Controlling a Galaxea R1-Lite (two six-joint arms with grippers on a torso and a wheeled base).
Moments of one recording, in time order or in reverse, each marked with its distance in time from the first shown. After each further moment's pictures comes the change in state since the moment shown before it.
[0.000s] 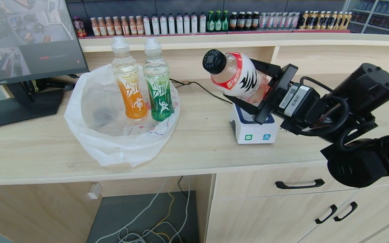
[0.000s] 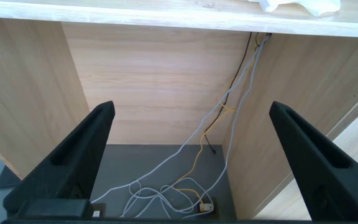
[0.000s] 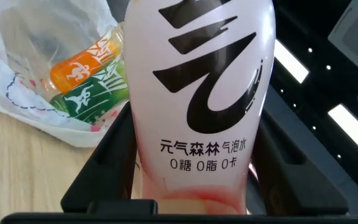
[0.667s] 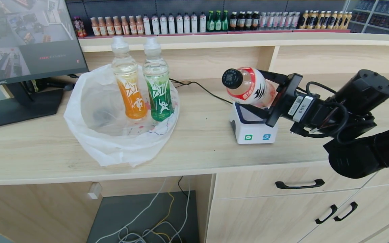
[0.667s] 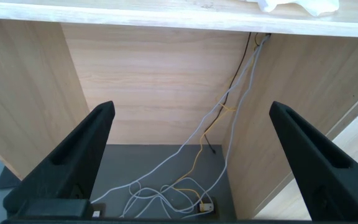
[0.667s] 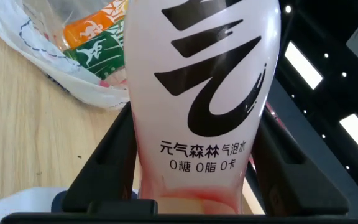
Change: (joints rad) left arm 0.001 0.000 0.000 0.000 0.000 0.000; right arm -0.131 0.053 -0.017 -0.012 0.140 -0.017
